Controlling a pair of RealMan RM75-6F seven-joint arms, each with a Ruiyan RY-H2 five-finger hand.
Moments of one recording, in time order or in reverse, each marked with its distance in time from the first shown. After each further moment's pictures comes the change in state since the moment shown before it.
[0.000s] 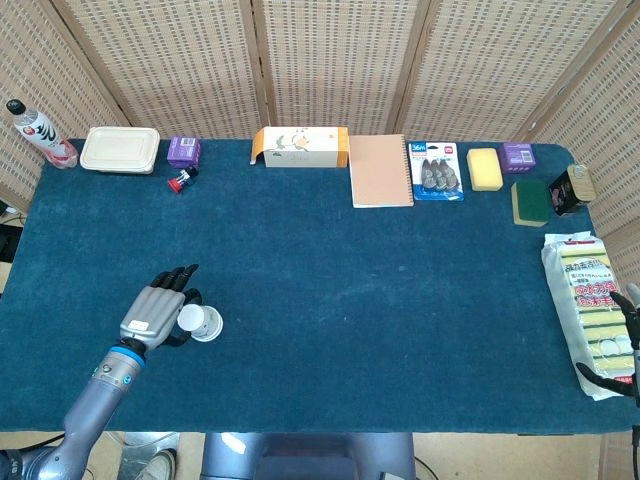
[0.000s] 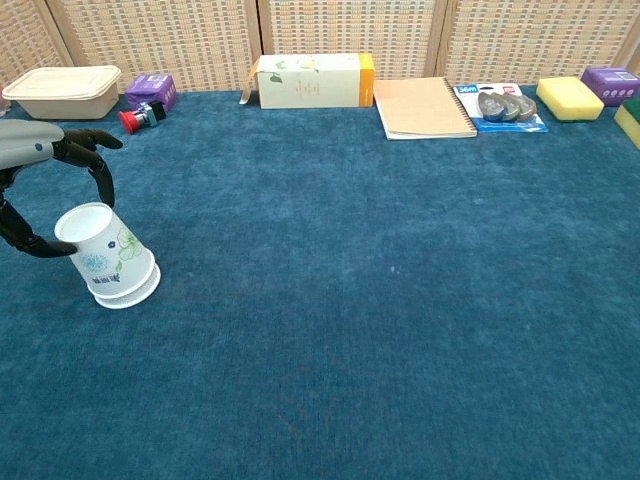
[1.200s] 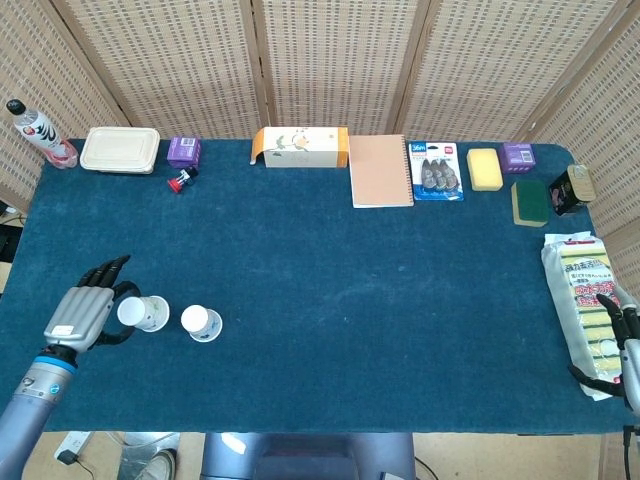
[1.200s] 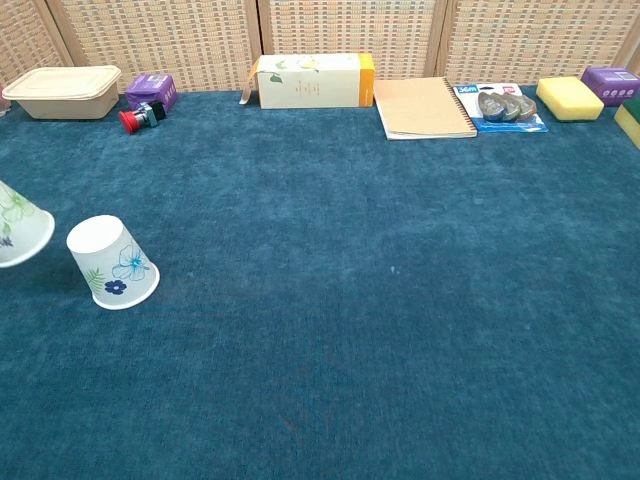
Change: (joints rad) left arm 0.150 0.177 0.045 0.075 0.199 0.048 -0.331; right arm 0.010 -0.016 -0.010 -0.011 -0.007 -0.015 -0.064
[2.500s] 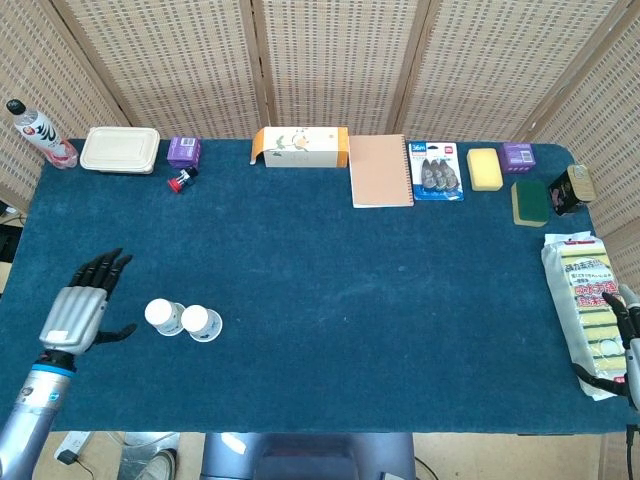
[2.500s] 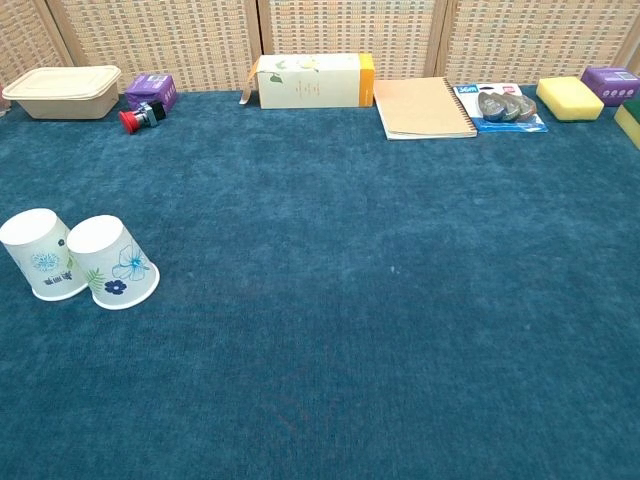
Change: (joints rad) left arm 0.101 -0.108 0.004 0.132 0.188 0.229 -0.063; right arm -0.003 -0.002 0.006 0.005 0.008 0.014 0.000
